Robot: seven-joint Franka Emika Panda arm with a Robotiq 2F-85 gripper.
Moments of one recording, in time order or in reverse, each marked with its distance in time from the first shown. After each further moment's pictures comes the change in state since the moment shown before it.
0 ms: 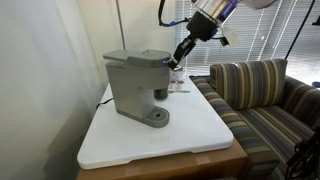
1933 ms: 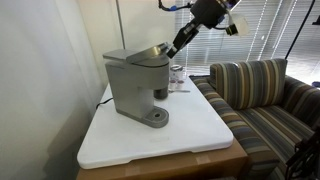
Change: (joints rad) arm 0.009 -0.108 0.053 -0.052 0.159 0.050 -0.124
